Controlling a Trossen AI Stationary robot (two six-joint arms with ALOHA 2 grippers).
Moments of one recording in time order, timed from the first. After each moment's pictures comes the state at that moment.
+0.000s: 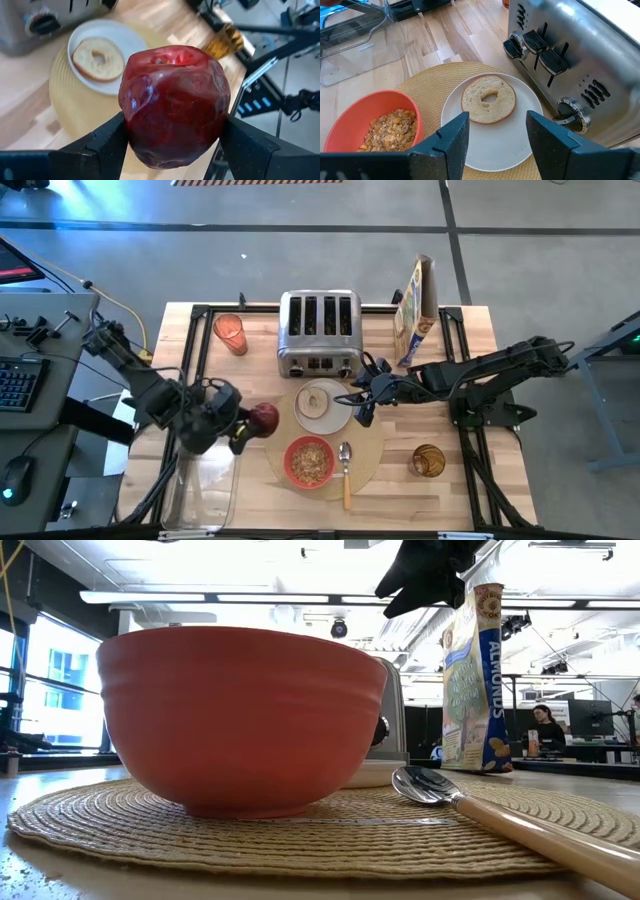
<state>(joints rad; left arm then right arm) -0.71 1.15 1.14 -0.85 -0.64 -1.32 0.20 1.37 1.08 -0.44 0.36 0.50</state>
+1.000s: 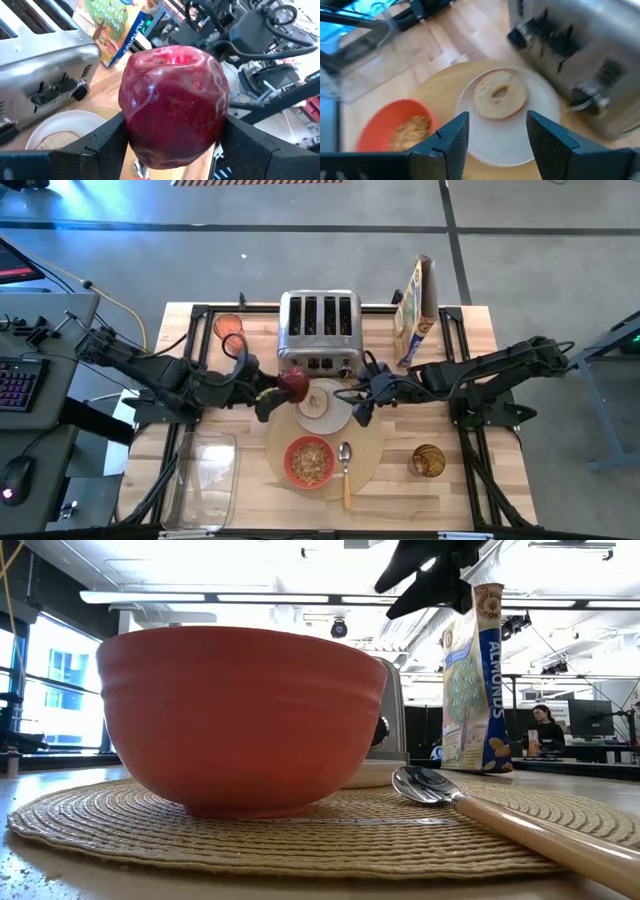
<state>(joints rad) -0.40 1.15 1.14 -0.39 -0.61 -0.91 0.20 1.37 1.08 -0.44 0.32 0.66</state>
